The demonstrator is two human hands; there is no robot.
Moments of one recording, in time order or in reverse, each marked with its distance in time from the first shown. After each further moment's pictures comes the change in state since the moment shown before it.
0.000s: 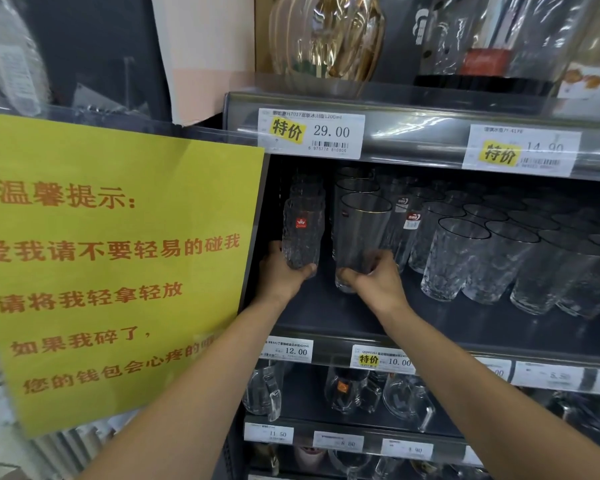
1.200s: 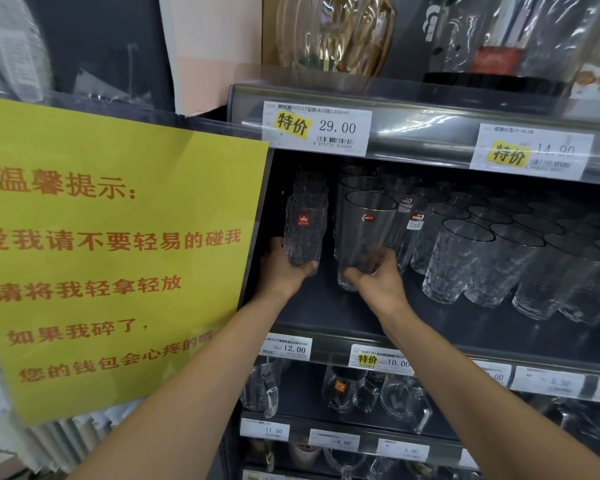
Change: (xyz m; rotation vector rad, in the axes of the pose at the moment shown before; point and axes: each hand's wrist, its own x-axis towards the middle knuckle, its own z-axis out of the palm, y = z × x) left_hand 0.000 0.000 0.001 -0.012 -0.003 -0.006; right_hand -0.011 -0.009 -0.004 0.133 -0.048 -0.004
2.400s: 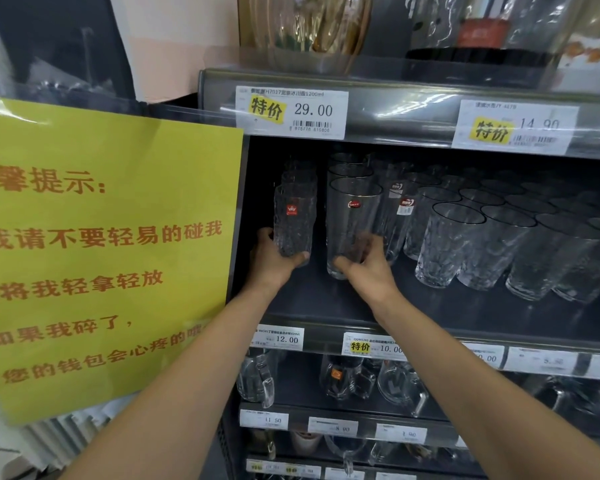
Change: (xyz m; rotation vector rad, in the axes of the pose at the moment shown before) left_hand -0.008 0.012 -0.005 0.002 -0.018 -0.047; right_hand 0.002 0.004 0.001 0.044 -0.077 0.031
